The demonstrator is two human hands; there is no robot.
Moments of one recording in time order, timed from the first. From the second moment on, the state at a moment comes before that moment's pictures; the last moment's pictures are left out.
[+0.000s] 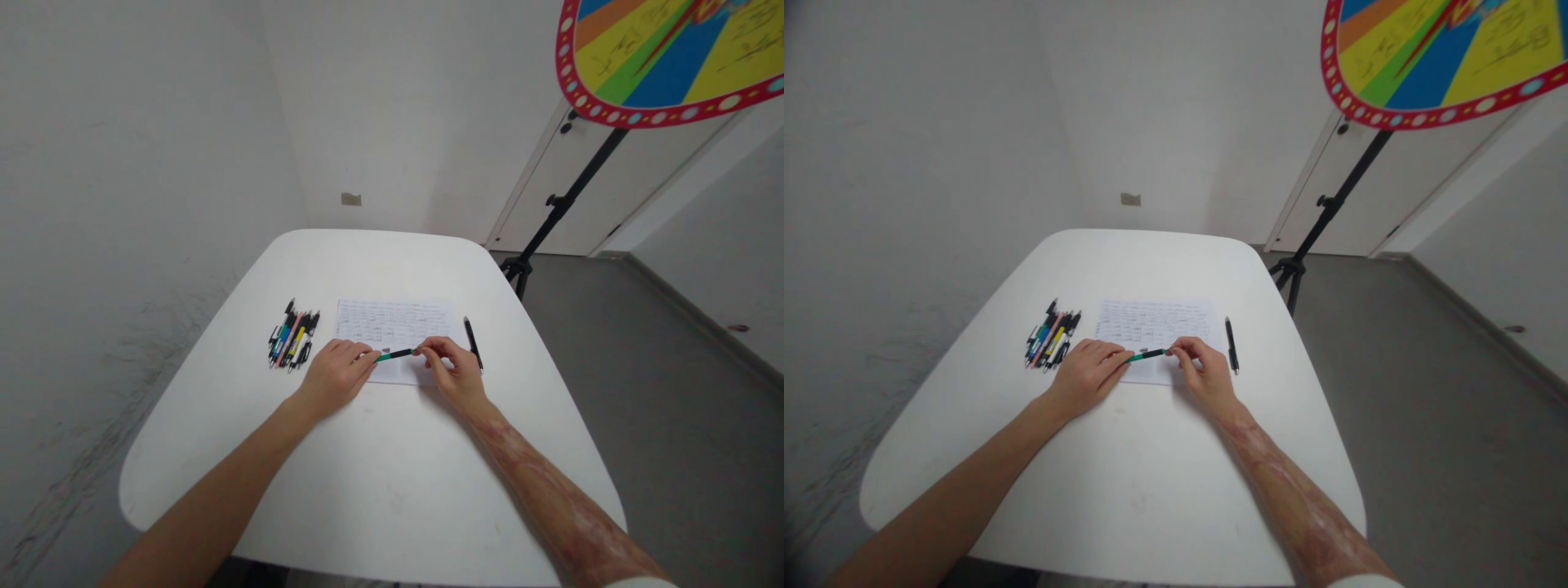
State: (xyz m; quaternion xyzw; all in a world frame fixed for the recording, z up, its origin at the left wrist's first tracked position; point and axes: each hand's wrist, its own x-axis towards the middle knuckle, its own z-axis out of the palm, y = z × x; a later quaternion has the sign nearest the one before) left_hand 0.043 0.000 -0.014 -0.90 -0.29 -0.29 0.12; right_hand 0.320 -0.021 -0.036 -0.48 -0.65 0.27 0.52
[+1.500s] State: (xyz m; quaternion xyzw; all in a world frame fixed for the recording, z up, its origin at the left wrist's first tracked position) left_hand 0.031 0.009 -0.008 -0.87 -0.37 -0.29 0.12; right_hand 0.310 -0.013 -0.034 -0.42 -0.84 0.12 0.32
